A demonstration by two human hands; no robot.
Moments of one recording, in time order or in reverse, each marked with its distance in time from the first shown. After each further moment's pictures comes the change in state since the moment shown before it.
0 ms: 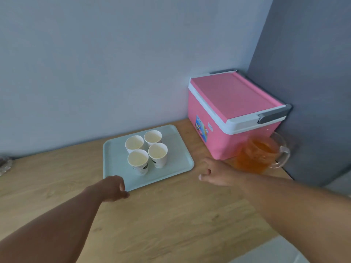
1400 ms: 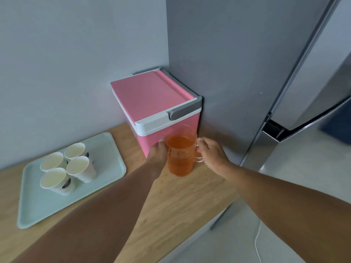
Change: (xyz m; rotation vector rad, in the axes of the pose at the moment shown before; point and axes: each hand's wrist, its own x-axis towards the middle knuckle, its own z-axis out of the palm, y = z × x) left_hand 0.043 0.431 -0.004 -1.185 0.123 0.077; right_hand -0.092 0.173 -0.098 0.584 0.569 0.155
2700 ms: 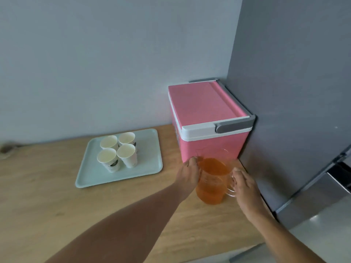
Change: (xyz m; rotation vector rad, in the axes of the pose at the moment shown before) left_hand -0.050 -0.011 -0.006 -0.145 0.075 -0.033; right_hand -0.028 0.021 0.026 0.307 -0.055 -0.078
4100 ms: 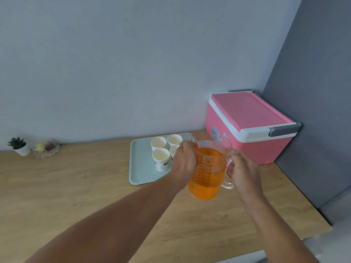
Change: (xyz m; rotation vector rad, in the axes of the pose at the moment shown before) left_hand -0.088 0.026 -0.240 -0.114 0.132 0.126; right_hand -0.111 -0.153 0.202 0.169 0.112 -0.041
